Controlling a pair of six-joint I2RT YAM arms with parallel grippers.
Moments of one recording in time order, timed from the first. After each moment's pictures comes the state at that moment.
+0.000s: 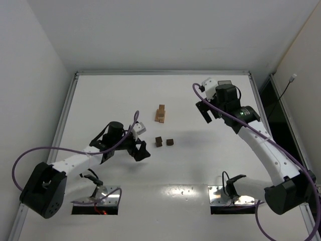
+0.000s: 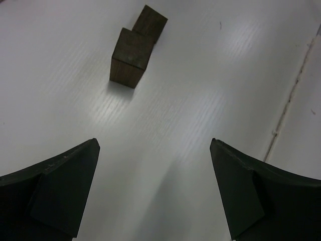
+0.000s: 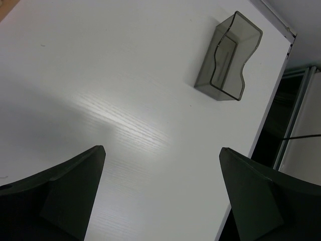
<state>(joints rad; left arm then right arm) -0.45 1.10 0.42 0.03 0.61 0.12 0.36 1.19 1.11 -0.60 0.23 -0.36</state>
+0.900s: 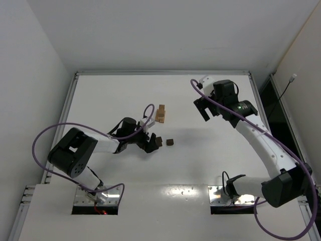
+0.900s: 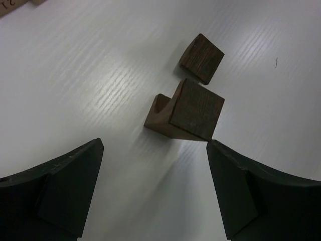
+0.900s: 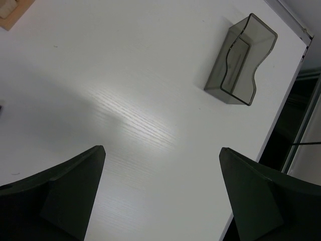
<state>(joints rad) -0.51 1.58 0.52 0.42 0.49 -0.03 0.35 1.26 1.19 -0.64 0.18 -0.35</state>
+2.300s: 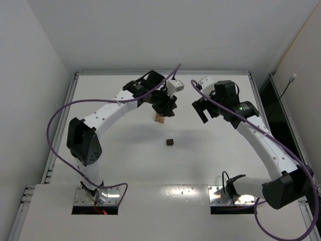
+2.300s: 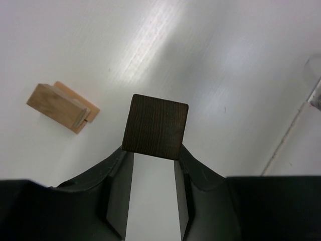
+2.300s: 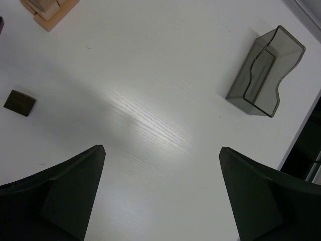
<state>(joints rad) -0.63 1.78 1.65 -0.71 0.37 0.16 0.35 1.25 1.19 -0.66 0.06 -0.35</state>
